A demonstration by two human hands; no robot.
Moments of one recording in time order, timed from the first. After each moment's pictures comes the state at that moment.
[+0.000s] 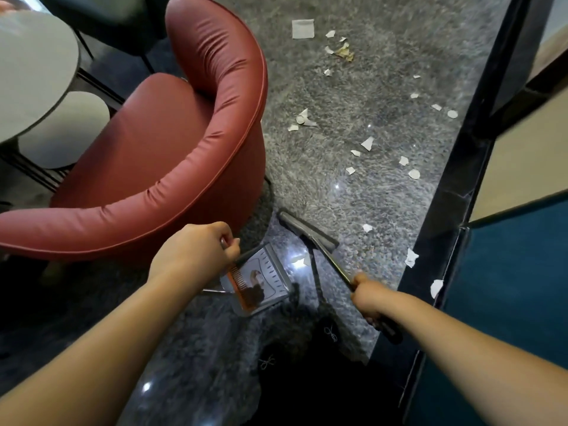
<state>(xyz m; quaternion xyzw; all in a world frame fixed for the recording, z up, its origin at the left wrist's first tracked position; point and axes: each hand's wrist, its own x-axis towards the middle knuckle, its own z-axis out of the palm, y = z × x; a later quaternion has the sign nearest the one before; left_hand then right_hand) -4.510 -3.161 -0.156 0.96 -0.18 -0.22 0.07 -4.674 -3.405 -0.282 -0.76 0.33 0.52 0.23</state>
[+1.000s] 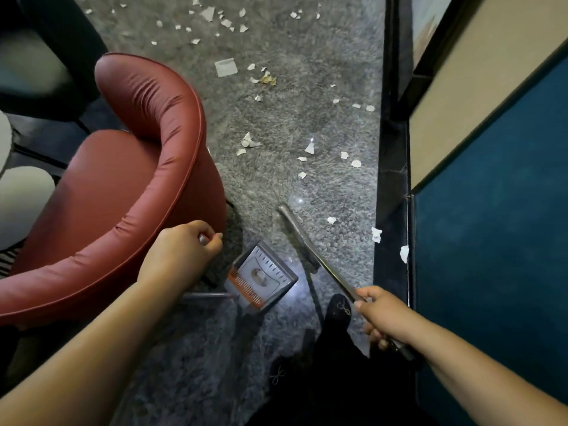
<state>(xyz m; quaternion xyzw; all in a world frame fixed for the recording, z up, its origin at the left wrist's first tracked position) -4.532 -3.165 -0.124 0.94 -0.25 -0.18 0.15 -4.801 -3.338 -0.190 -0.60 0.54 0.20 0.56</state>
